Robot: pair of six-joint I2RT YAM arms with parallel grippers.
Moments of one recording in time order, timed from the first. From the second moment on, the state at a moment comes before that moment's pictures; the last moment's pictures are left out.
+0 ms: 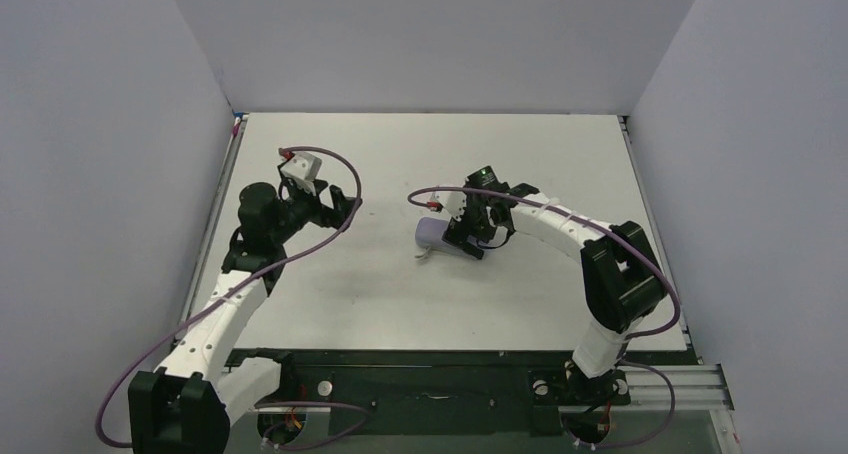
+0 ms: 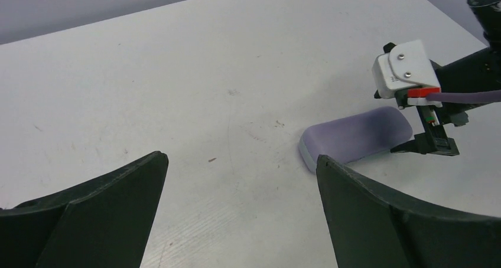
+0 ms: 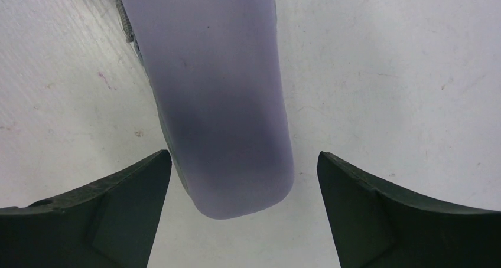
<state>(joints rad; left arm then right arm) -0.16 1.02 0.69 0.14 0.40 -0.09 0.55 1.72 1.18 -0.54 -0.15 -0.64</state>
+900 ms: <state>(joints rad) -0.82 1.66 0.31 1.12 0.06 0.18 0.45 1.63 1.02 -0.59 -0.12 -0.80</state>
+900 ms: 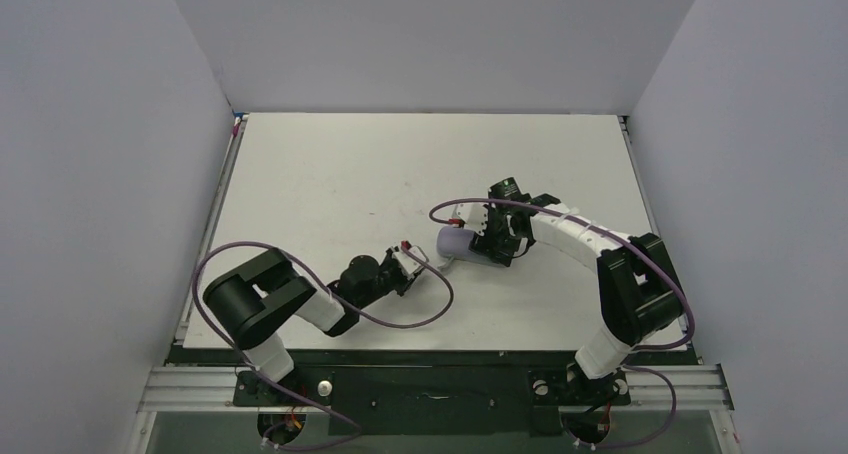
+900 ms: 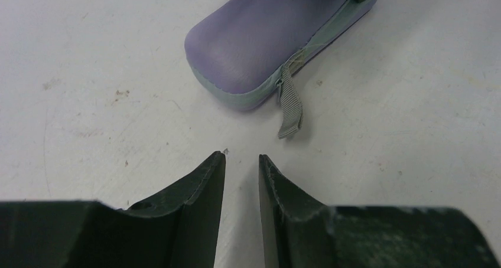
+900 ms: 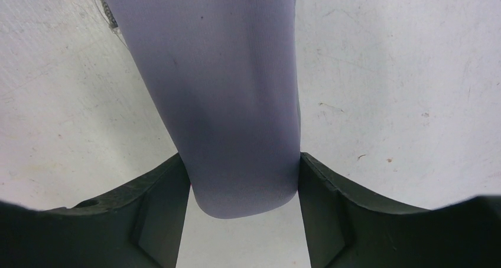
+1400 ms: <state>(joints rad) -0.87 1.94 0.44 1.34 0.07 0.21 0.44 1.63 1.02 -0.59 -0.13 -0.72</state>
